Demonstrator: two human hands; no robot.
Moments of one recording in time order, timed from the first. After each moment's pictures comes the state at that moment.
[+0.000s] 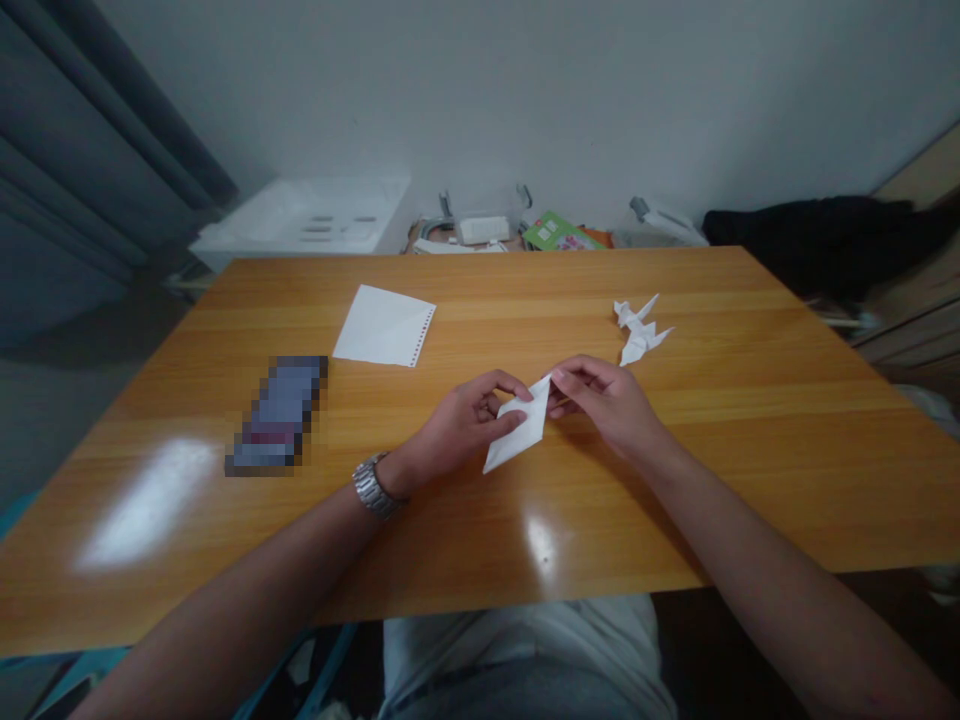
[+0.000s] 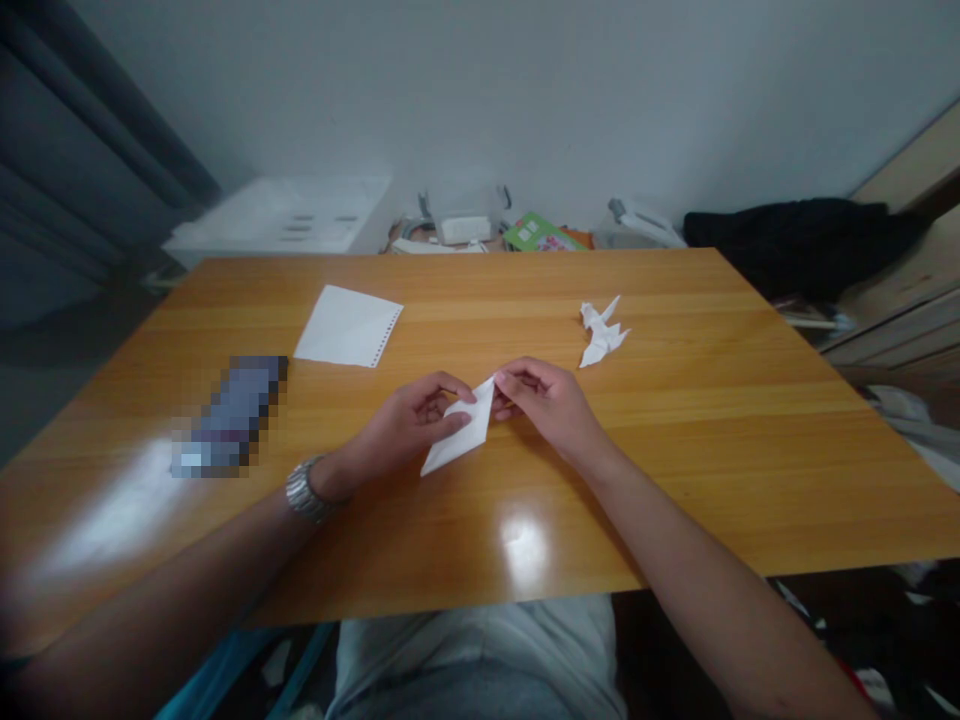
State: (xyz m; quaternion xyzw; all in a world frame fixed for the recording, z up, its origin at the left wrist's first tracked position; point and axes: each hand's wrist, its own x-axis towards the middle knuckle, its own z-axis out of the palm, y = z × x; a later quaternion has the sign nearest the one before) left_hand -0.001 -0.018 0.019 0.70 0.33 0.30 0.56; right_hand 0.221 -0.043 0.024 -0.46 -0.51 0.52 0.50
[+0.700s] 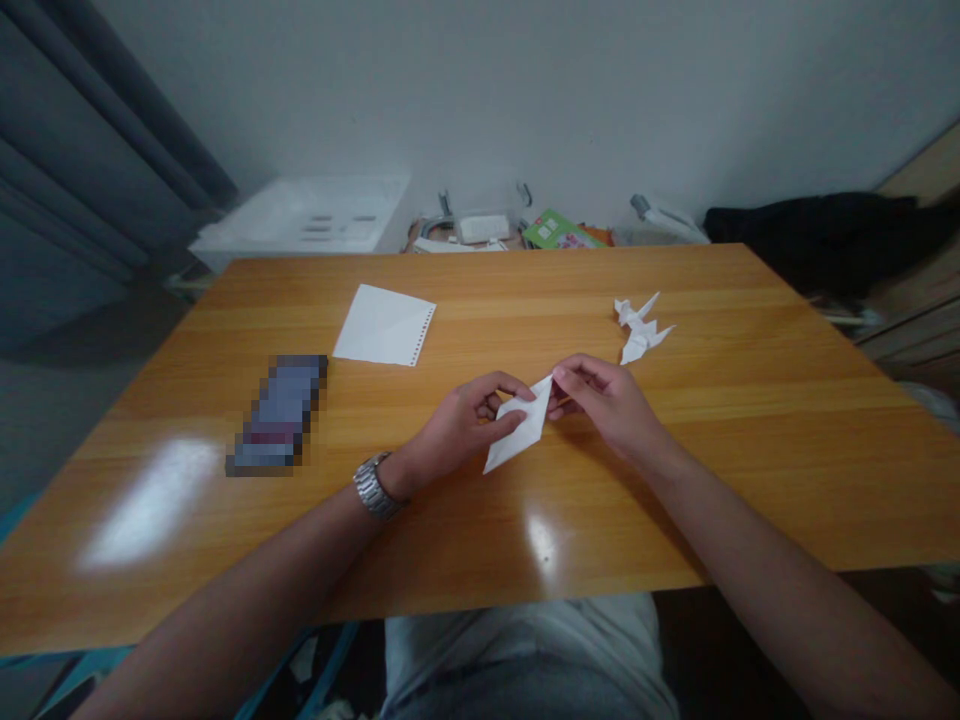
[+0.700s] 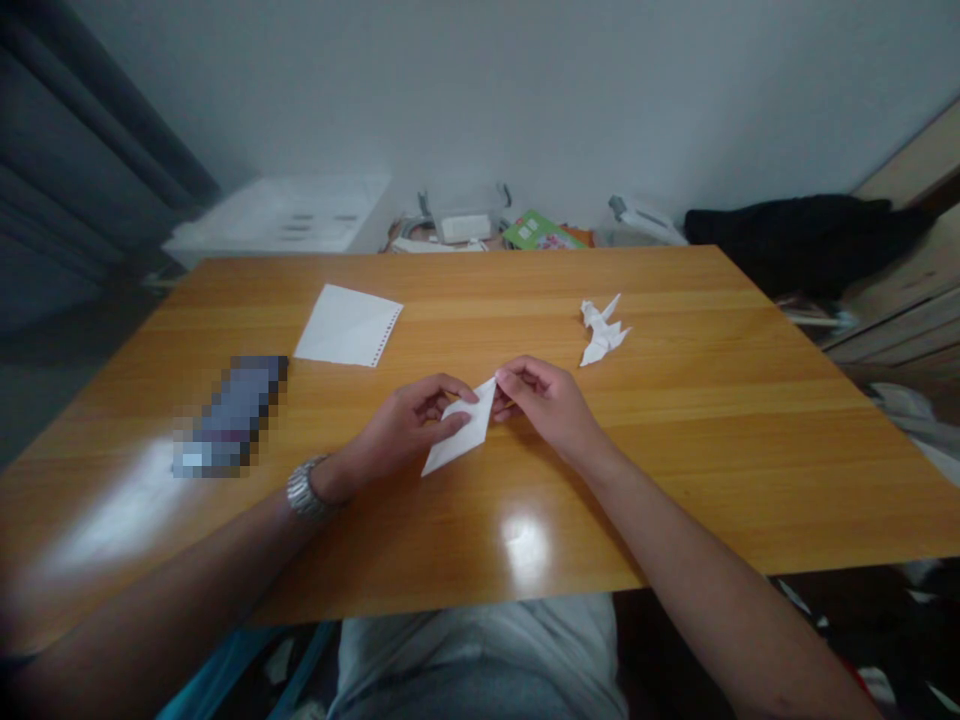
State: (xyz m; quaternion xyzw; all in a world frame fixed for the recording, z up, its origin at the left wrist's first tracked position) left_hand -0.001 -0.019 0.021 0.74 0.34 0.30 0.49; right_hand 0.218 -0.043 0.025 -0.45 -0.50 0.54 0.51
